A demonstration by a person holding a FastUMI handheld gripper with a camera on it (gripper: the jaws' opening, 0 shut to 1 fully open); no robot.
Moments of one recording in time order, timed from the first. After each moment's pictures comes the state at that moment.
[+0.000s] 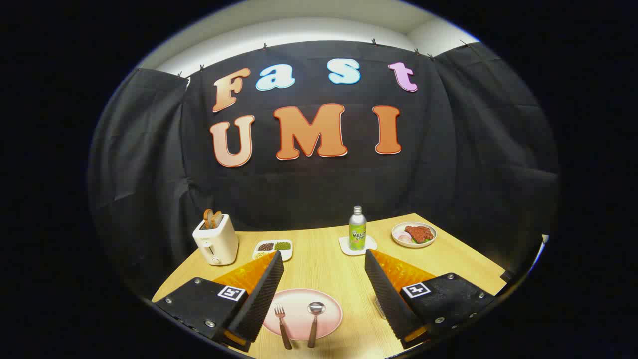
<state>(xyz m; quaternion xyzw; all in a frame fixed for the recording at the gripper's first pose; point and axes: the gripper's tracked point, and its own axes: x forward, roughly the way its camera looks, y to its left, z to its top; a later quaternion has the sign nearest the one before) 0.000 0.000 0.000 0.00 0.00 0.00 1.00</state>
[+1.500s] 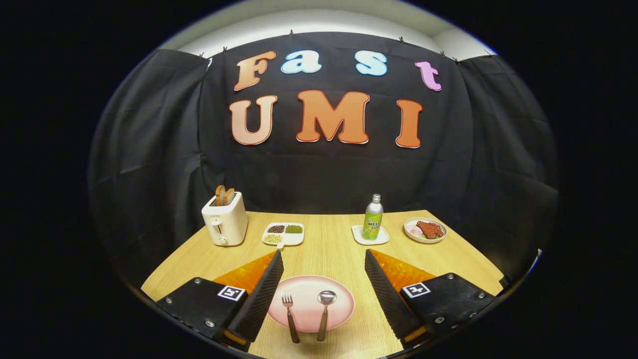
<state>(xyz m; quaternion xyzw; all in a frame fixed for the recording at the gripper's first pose) -0.005 0.031 -0.035 -0.04 0.04 0.02 1.00</state>
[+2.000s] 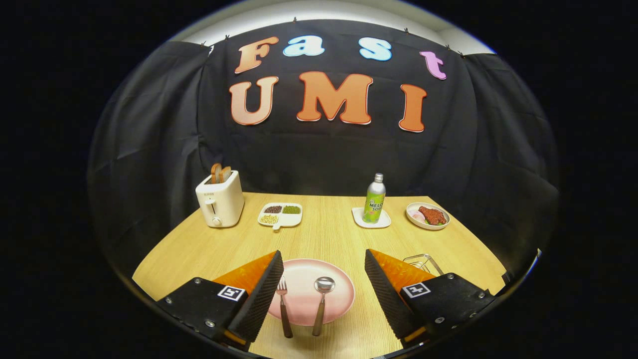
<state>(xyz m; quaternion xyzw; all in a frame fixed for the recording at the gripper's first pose) 0.010 0.027 -0.094 -0.07 0.10 0.02 0.99</state>
